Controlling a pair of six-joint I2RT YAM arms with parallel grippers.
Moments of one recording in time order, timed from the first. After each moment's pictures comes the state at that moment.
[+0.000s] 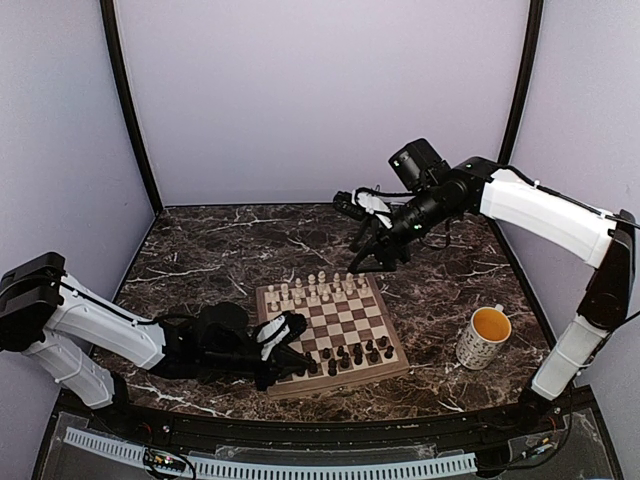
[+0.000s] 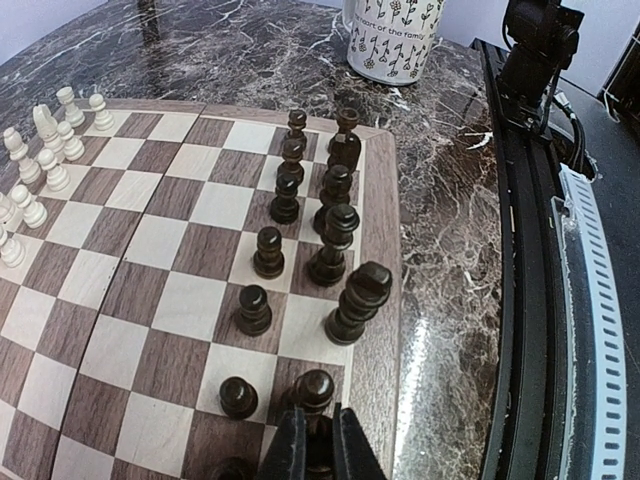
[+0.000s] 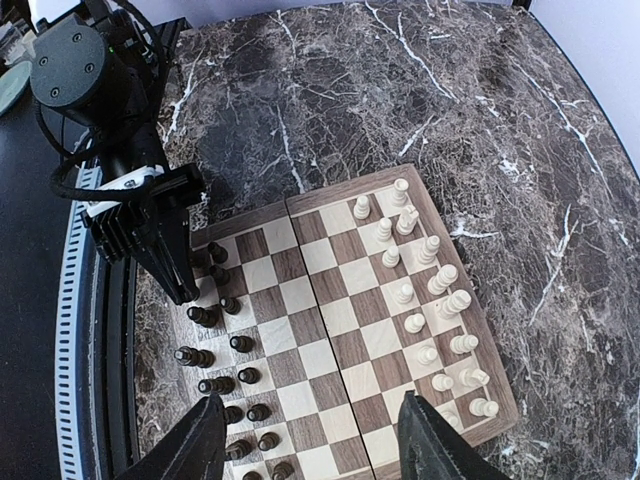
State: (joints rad) left arm -1.11 1.47 0.46 0.48 0.16 -0.05; right arm 0.73 1.65 1.57 -0.87 -0.58 -0.54
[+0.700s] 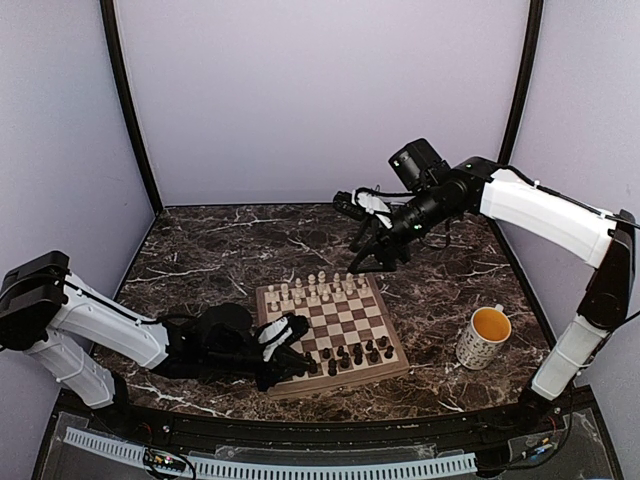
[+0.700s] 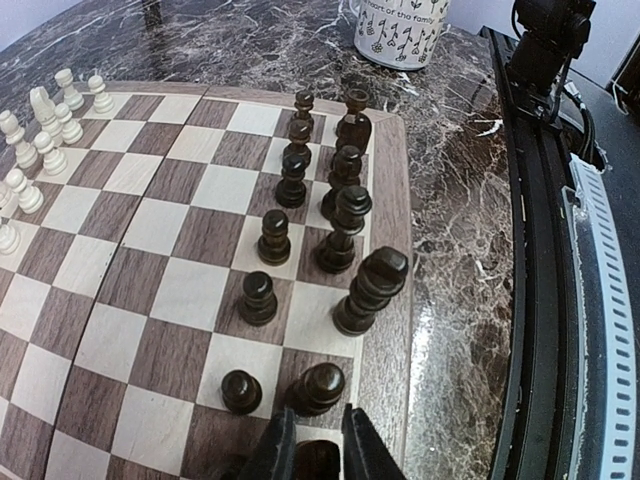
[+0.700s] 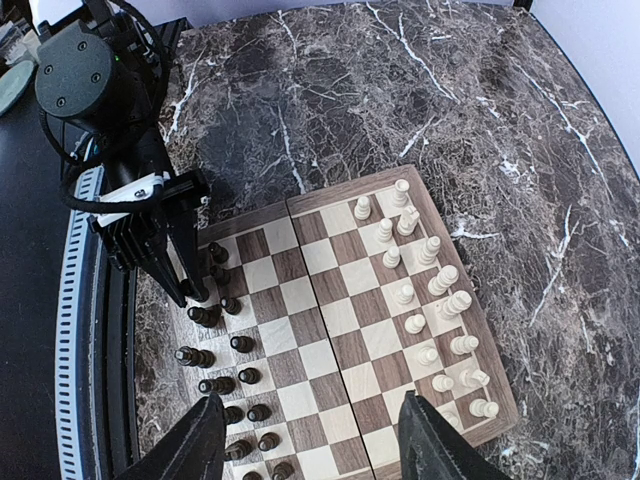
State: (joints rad) left arm -1.11 1.50 0.48 0.46 0.15 -0.05; right arm 0.73 1.65 1.57 -0.87 -0.58 -0.55
